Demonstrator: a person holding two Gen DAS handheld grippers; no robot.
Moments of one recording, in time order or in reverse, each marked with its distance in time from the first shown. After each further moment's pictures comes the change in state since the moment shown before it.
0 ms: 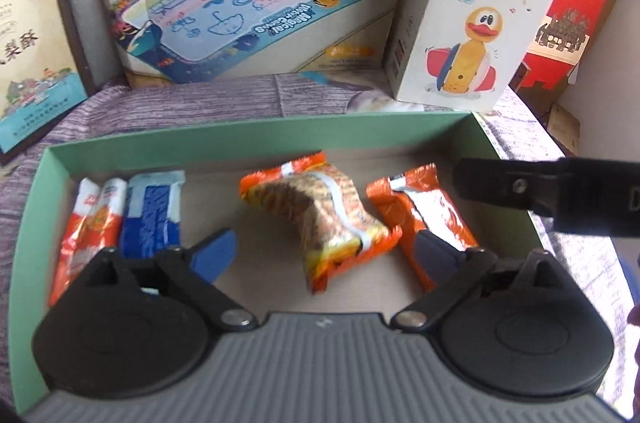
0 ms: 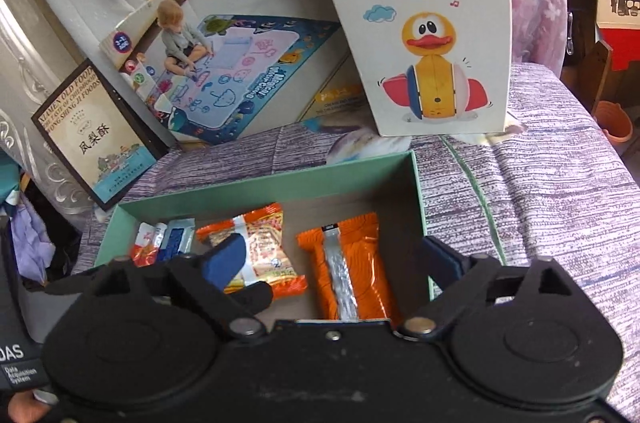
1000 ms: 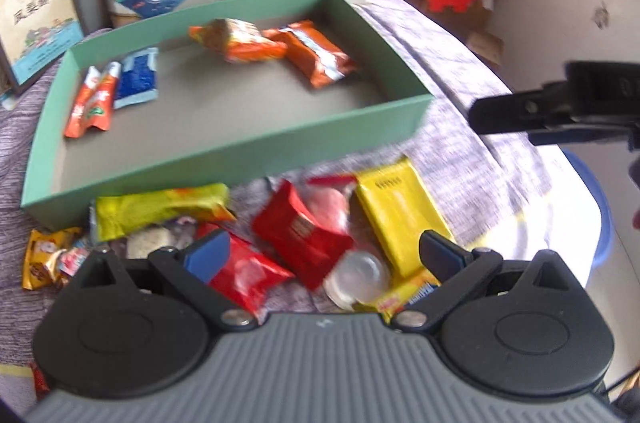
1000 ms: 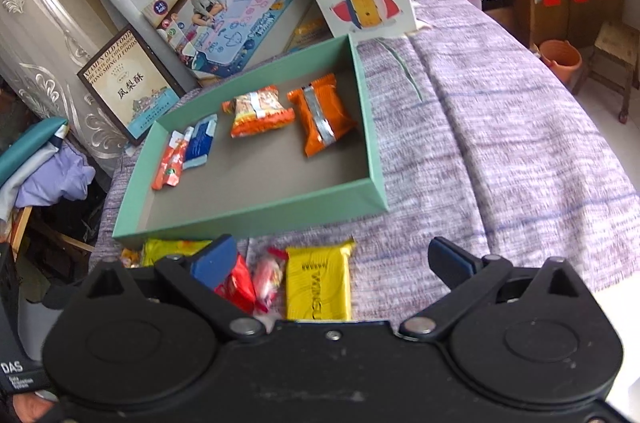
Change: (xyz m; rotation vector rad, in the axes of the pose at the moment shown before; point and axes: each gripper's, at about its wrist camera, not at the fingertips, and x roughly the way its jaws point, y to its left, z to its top) left arm -0.134 -0.040 -0.177 0.192 0.052 -0.122; right arm -0.159 -0.036 -0.155 0.110 0.048 -0.012
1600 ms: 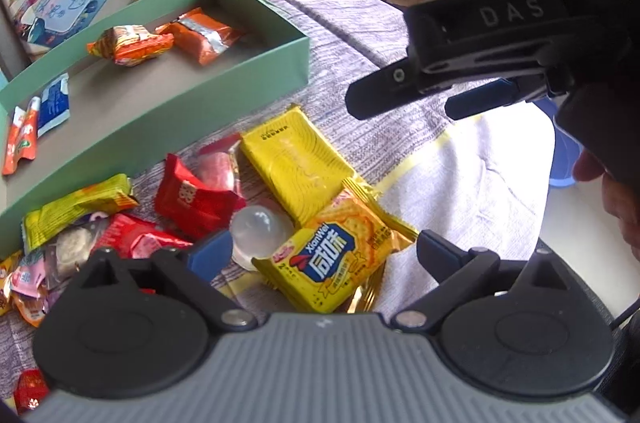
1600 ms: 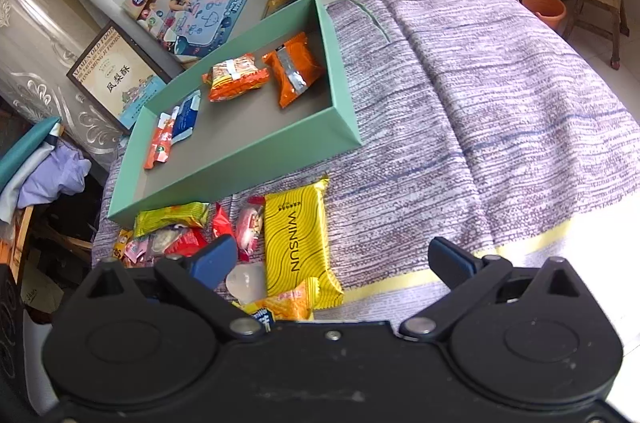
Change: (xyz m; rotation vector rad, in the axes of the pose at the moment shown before) left arm 0.007 -0.061 -0.033 0.237 0.044 -0.091; right arm -0.004 -0.028 -0.040 0.110 0.044 0.021
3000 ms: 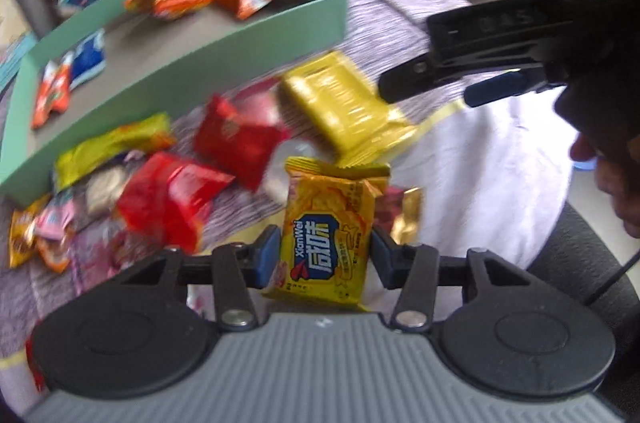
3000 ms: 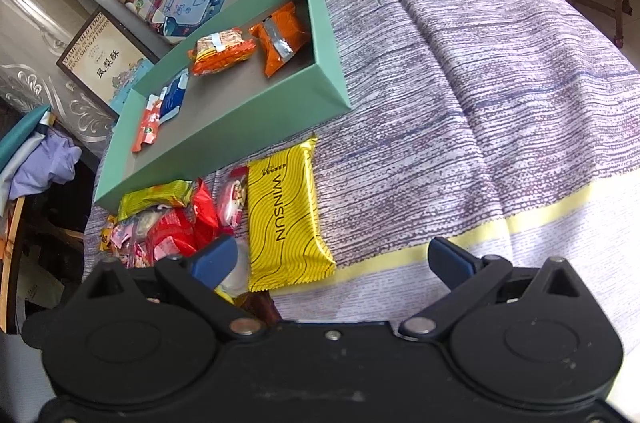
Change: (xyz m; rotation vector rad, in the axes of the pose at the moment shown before) left arm -0.009 0.029 -0.034 -0.082 0.093 0.078; right arm 0.032 0.005 -0.010 -0.012 0.057 0.000
